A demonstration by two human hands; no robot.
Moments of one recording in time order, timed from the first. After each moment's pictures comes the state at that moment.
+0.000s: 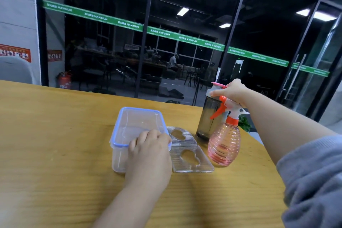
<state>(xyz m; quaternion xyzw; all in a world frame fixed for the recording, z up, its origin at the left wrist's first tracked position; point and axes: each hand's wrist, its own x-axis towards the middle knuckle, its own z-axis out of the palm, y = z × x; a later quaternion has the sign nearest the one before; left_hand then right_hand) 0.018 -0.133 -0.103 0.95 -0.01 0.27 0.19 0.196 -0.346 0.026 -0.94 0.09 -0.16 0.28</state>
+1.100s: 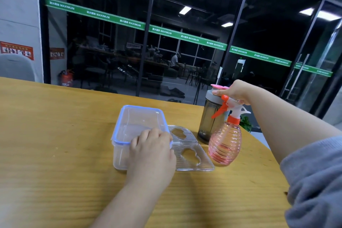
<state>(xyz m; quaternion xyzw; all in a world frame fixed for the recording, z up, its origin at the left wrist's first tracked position) 0.017 -0.135 -0.105 0.94 -0.01 0.27 0.19 0.192 -0.347 0.033 -0.96 0.06 -0.09 0.26</state>
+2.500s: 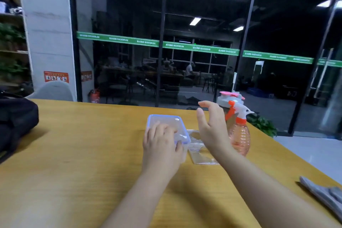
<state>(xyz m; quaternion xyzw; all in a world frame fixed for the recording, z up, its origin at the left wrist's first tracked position) -0.012 -0.109 -0.100 0.88 -0.02 0.41 0.22 0.042 -0.238 -0.057 -0.81 -0.20 -0.38 0.41</state>
